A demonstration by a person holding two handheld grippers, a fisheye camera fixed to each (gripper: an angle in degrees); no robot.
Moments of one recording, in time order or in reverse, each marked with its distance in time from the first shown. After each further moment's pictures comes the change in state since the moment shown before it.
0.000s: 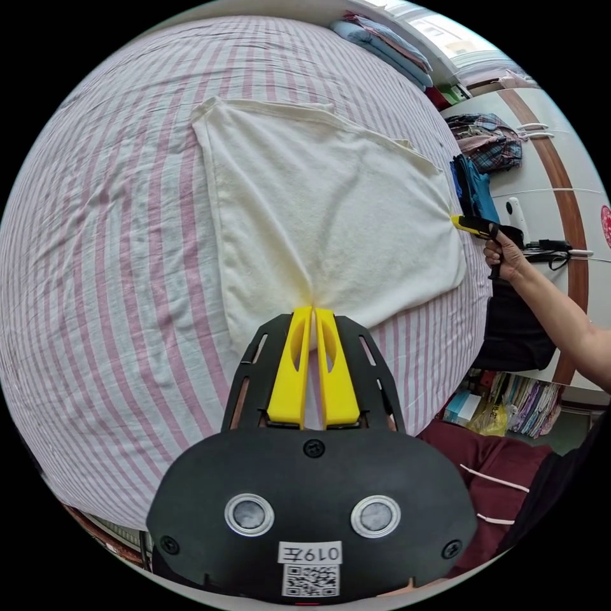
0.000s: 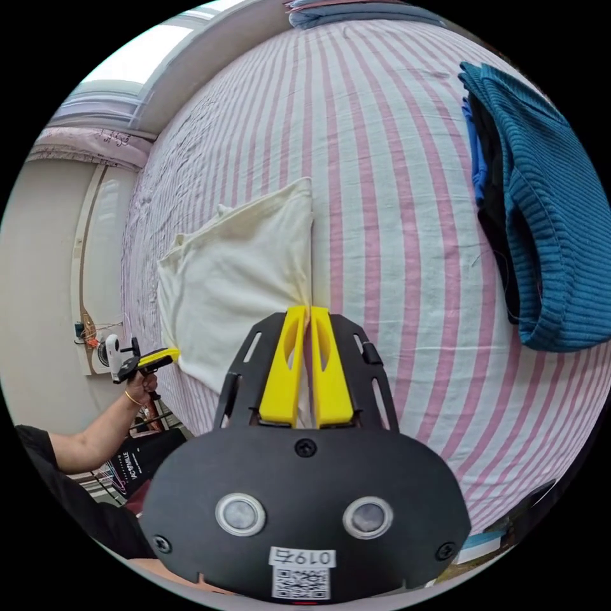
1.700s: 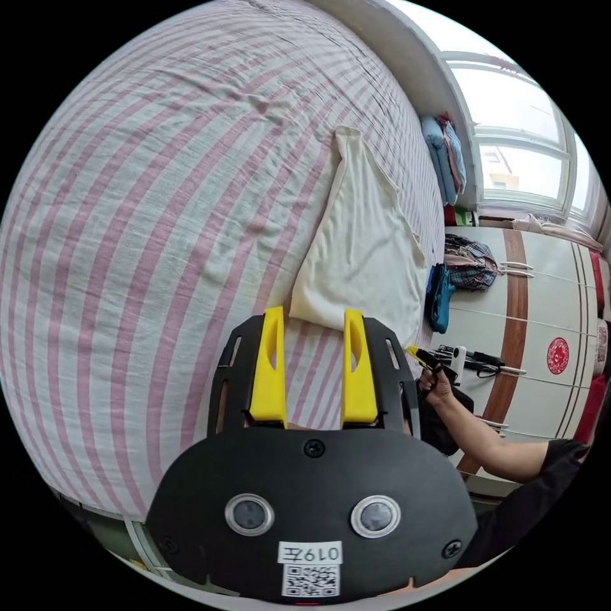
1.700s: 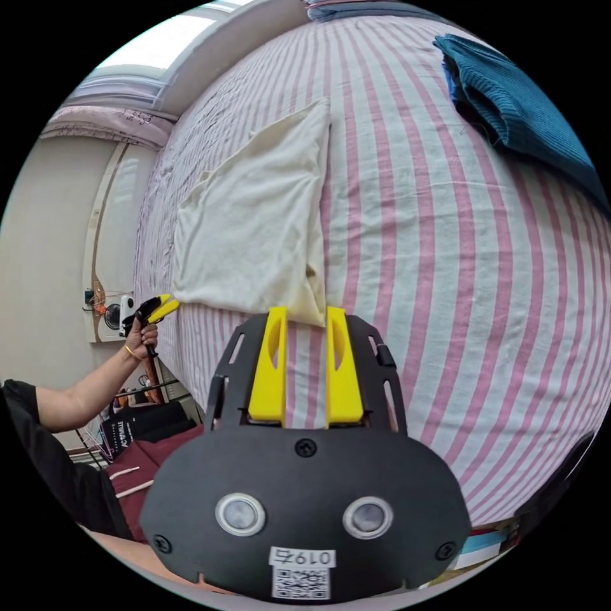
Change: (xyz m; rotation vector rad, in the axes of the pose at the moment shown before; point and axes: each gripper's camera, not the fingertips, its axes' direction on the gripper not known) left arm -0.189 0.119 0.062 0.221 0.337 -0.444; right arm 0.058 0.116 0.082 -0.022 -0.059 -0.057
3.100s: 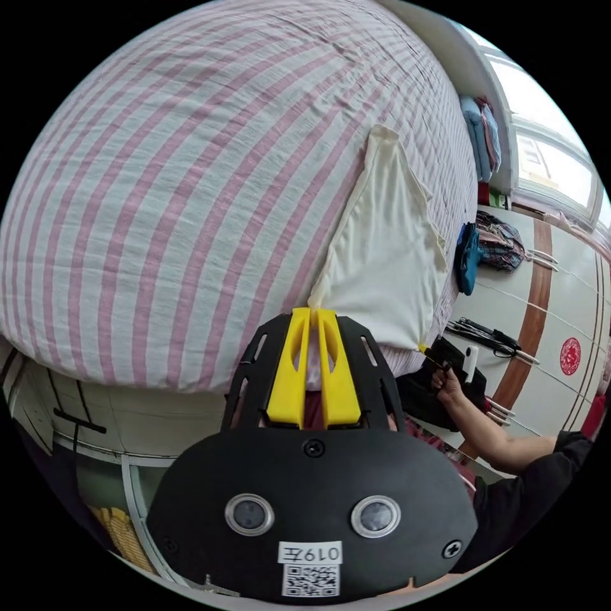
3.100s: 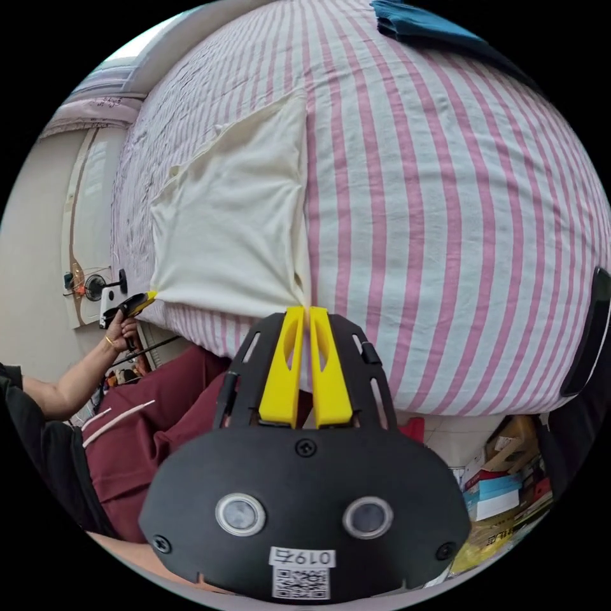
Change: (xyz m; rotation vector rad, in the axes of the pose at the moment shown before) left arm -0.091 0.192 -0.014 -0.166 -0.088 -0.123; right arm 0.018 0.200 0.089 -0.162 0.103 0.091
